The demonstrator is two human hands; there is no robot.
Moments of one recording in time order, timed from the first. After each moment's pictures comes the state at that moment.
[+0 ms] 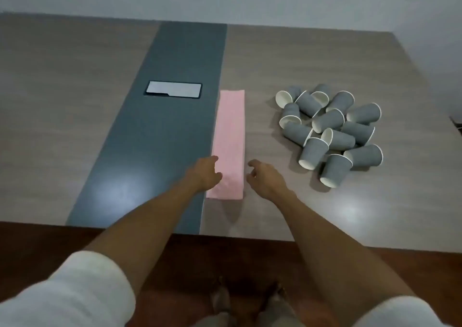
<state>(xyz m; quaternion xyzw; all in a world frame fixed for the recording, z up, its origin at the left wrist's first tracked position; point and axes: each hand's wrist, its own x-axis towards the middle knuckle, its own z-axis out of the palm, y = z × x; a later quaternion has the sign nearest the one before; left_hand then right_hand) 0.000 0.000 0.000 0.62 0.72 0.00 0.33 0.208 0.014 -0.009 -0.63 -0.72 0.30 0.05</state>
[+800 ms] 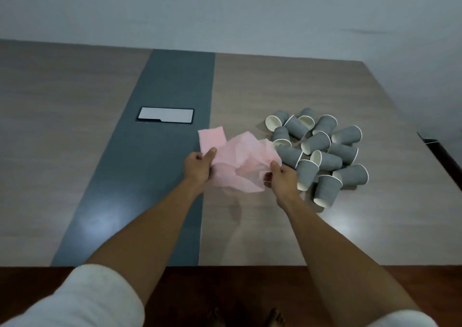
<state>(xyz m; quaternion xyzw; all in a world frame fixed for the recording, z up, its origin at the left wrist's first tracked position) -0.001 0.055 0.041 0.28 0.69 0.48 0.46 0.217 0.049 0.024 -0.67 -0.34 0.48 0.45</state>
